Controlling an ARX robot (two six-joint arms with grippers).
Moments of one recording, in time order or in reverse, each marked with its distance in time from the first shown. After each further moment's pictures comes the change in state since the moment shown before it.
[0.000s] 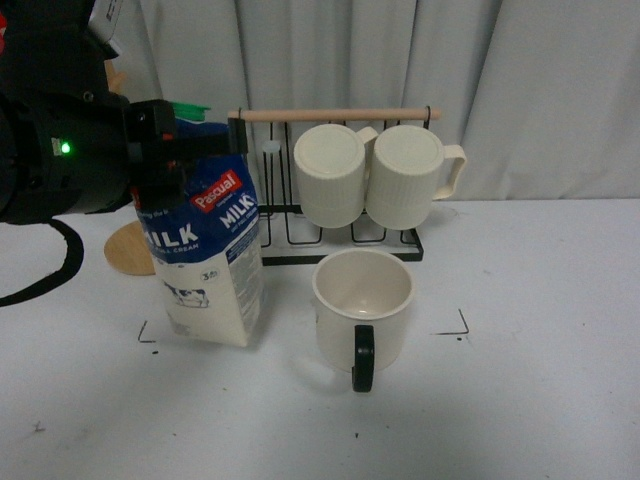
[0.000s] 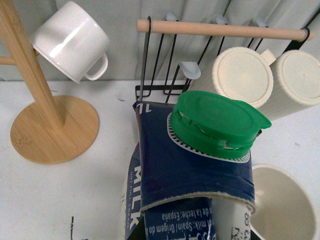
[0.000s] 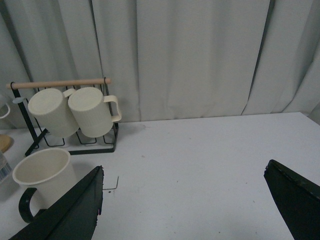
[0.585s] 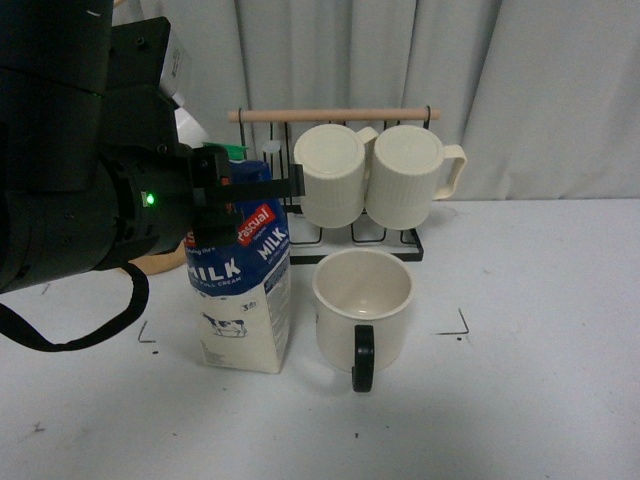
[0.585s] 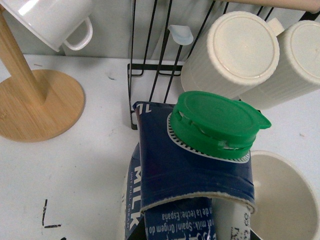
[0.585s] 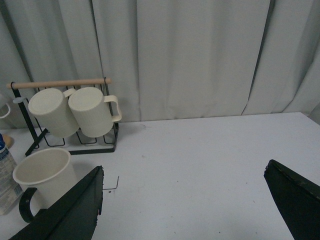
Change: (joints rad) left arm -0.090 0.106 0.009 0.048 -0.103 -0.074; right arm 0.000 0.000 0.000 0.000 0.000 0.000
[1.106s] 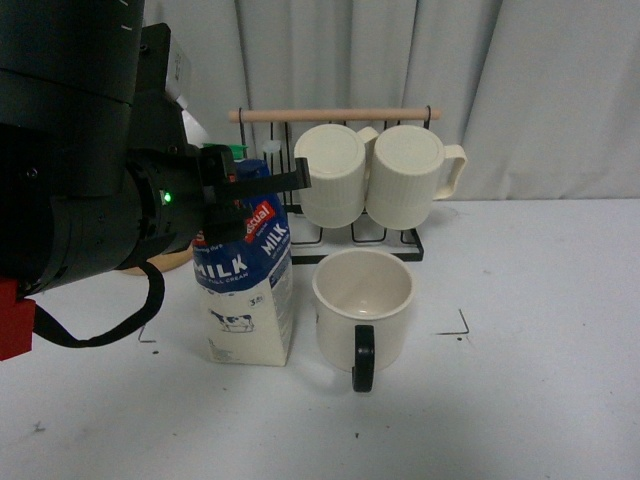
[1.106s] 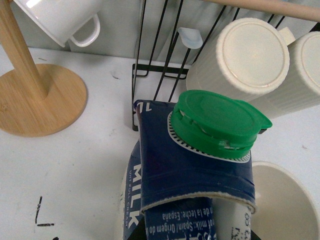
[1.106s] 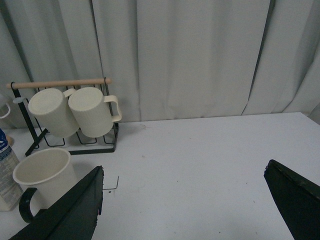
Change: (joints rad) left arm -0.022 0.032 0.023 -0.002 -0.041 -0.066; right arm 0.000 0.000 0.000 0.000 0.000 0.000
